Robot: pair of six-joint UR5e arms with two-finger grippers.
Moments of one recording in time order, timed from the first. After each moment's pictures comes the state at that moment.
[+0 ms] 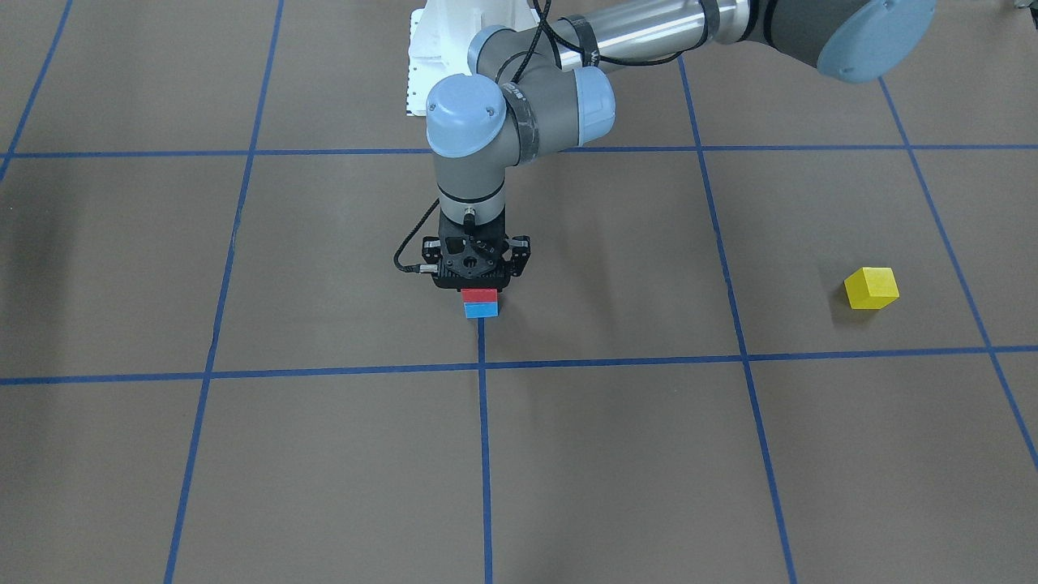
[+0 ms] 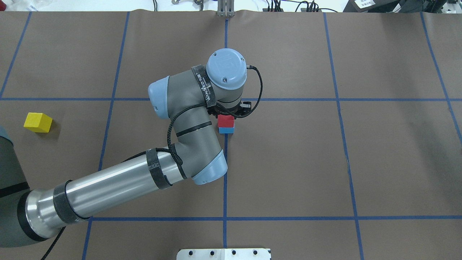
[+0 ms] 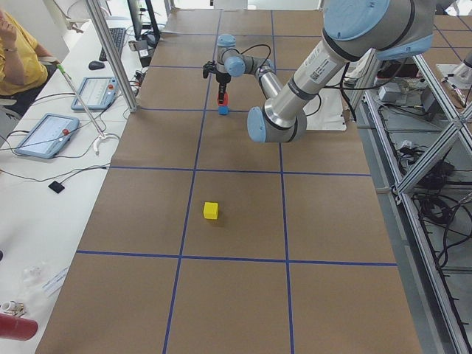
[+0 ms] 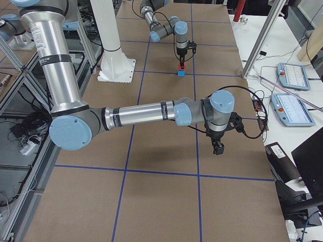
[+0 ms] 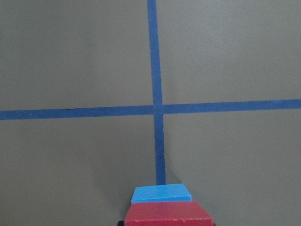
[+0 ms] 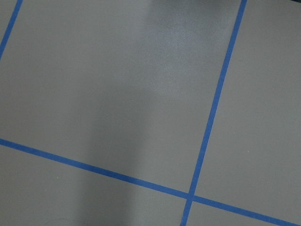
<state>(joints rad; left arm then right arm) -0.54 -2.56 -1.32 -1.59 -1.81 -1.15 1.52 -1.33 1.51 -1.54 2.33 -0.09</state>
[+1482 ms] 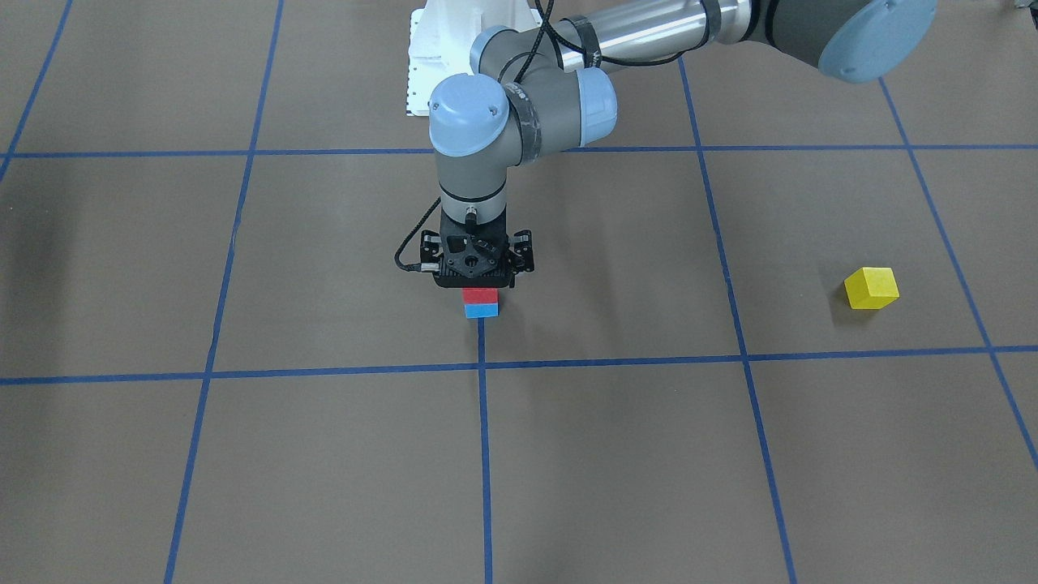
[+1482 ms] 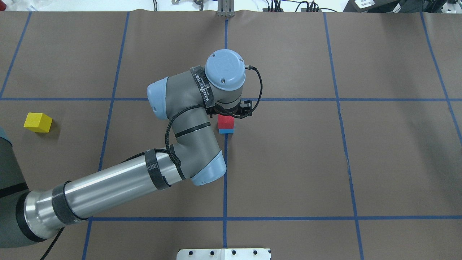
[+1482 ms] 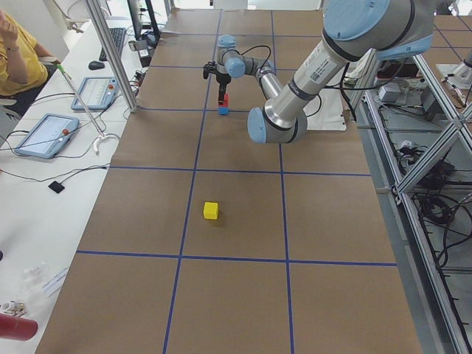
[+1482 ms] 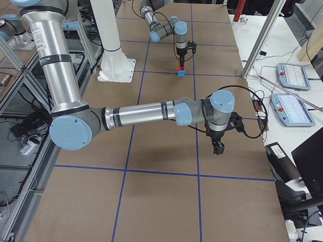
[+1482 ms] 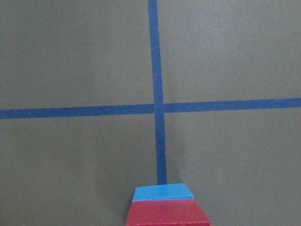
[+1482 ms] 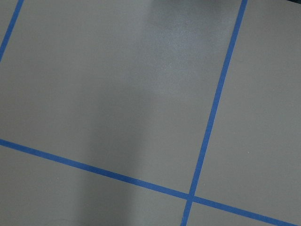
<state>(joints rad) -0.54 -2.56 -1.34 -1.60 -1.81 -1.15 1.52 -1.33 1.51 -1.54 2.33 -0.09</state>
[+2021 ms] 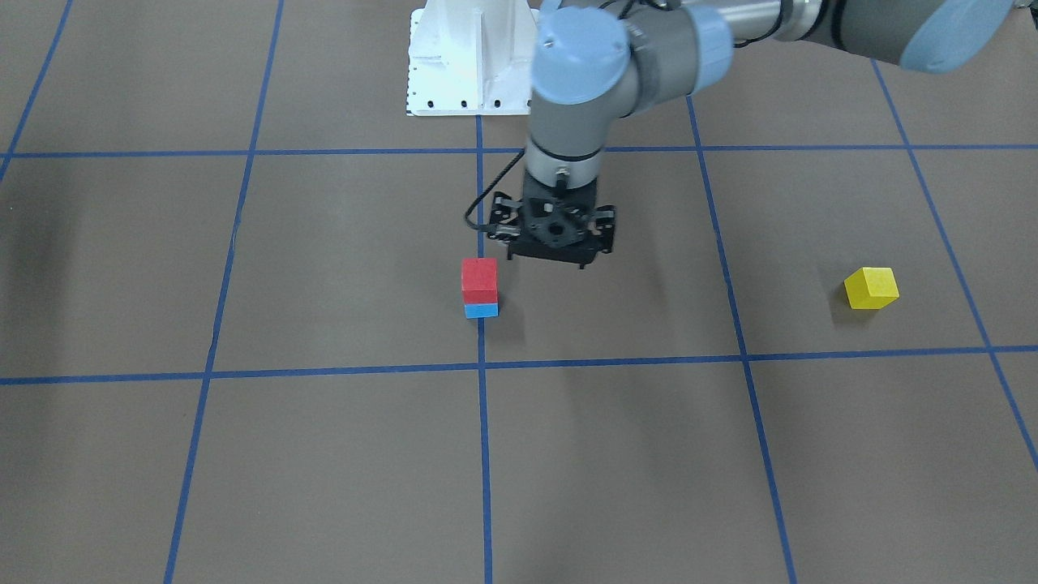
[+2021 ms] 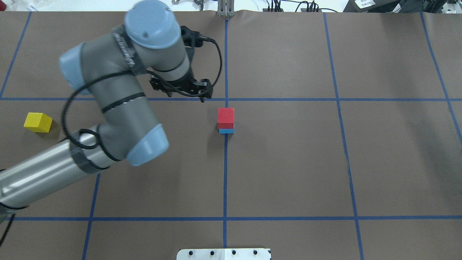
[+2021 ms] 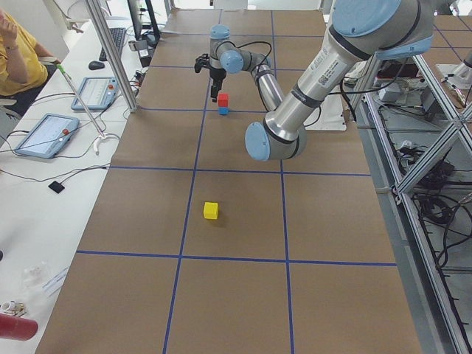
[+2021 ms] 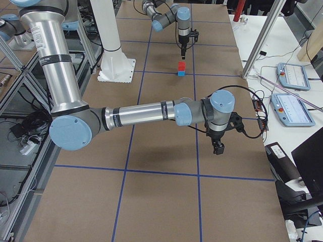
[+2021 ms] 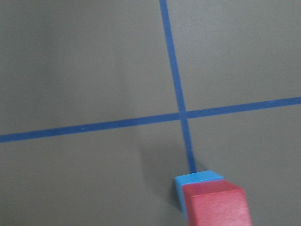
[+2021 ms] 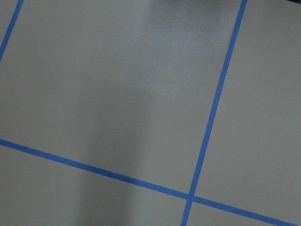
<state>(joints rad) -0.74 -2.31 -1.75 -1.41 -1.99 -0.83 1.52 -1.33 1.51 -1.54 2.33 -0.09</state>
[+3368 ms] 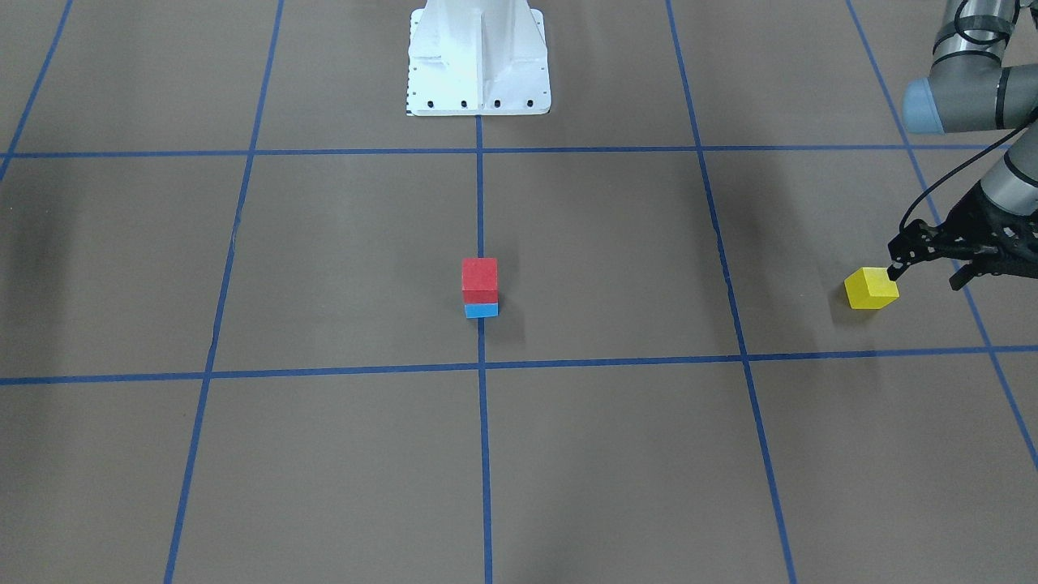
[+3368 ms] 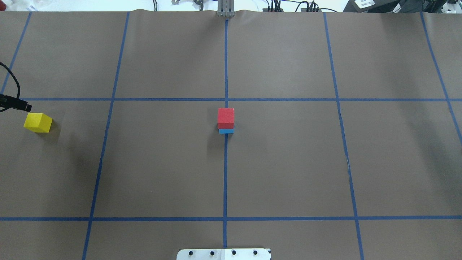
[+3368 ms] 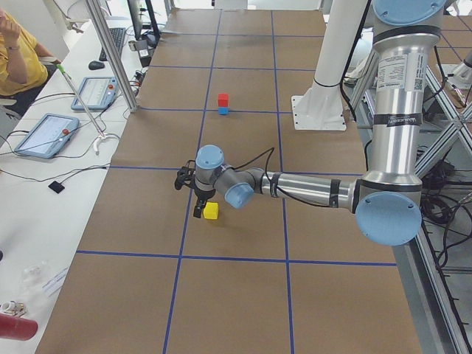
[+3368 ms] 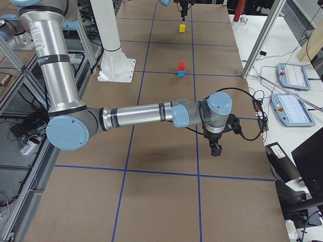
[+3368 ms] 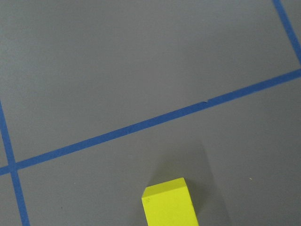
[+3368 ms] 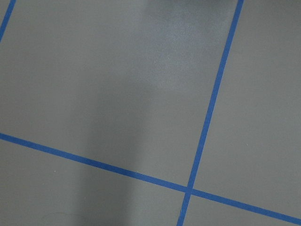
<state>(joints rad) -1.12 -1.57 -1.56 -2.25 -2.16 -0.57 1.52 -1.35 1.52 -1.54 2.33 -0.10</state>
